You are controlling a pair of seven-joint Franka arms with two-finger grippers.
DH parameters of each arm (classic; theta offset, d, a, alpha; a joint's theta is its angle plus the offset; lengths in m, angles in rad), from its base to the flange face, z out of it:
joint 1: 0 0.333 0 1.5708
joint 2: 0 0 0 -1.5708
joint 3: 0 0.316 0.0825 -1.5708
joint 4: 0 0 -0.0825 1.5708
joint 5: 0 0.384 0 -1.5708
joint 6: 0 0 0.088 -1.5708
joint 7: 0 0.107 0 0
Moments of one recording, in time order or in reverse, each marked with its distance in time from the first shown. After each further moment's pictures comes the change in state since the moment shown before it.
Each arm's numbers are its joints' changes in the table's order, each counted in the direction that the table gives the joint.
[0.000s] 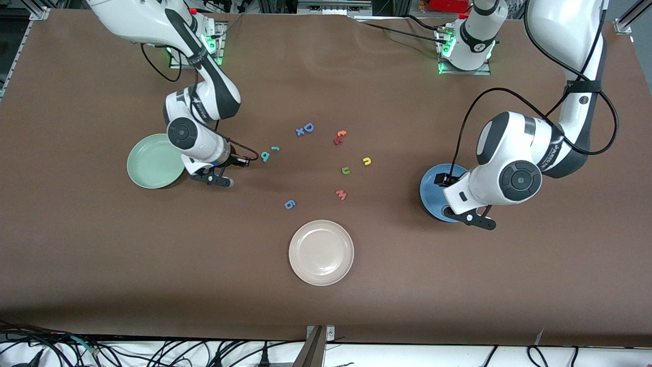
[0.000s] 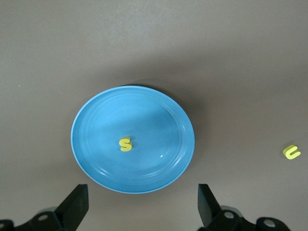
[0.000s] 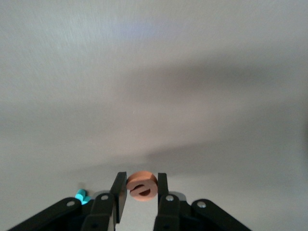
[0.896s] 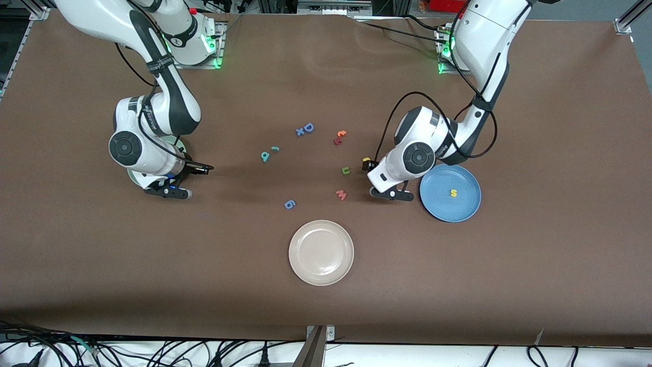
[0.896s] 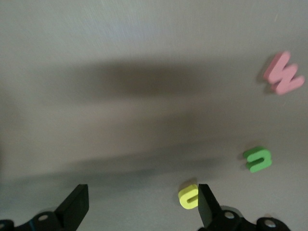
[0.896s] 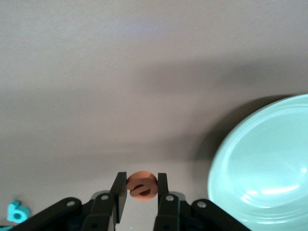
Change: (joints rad) left arm -0.224 -0.086 -0.062 0.297 -0.211 -0.459 -0.307; right arm -0.002 0.018 -0.195 -0.065 0.000 0.144 -0.275
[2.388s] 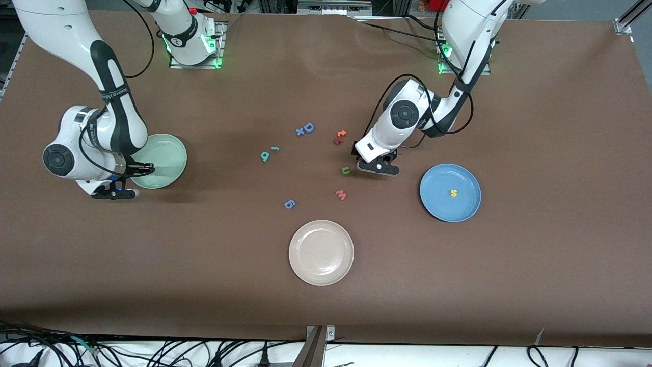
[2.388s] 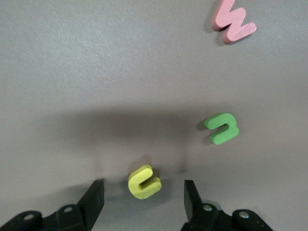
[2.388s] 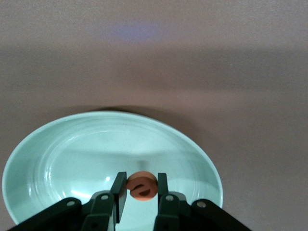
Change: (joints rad) left arm -0.032 0.073 -0.085 0.253 0.085 -0.389 -0.121; right arm -0.036 -0.087 -0.270 0.014 0.000 0.000 -0.439
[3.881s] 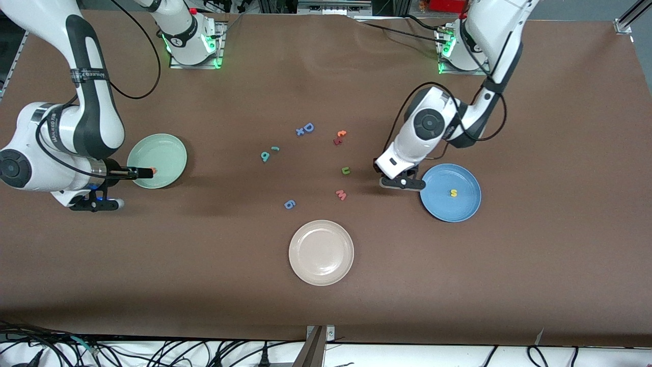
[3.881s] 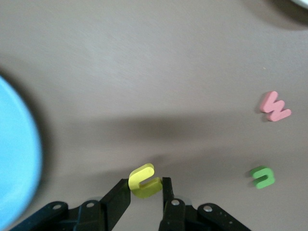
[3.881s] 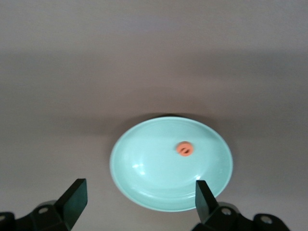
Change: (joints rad) left arm 0.151 0.084 0.016 -0.100 0.086 0.213 0.045; right arm 0.014 0.044 0.041 -0.333 0.064 0.398 0.061
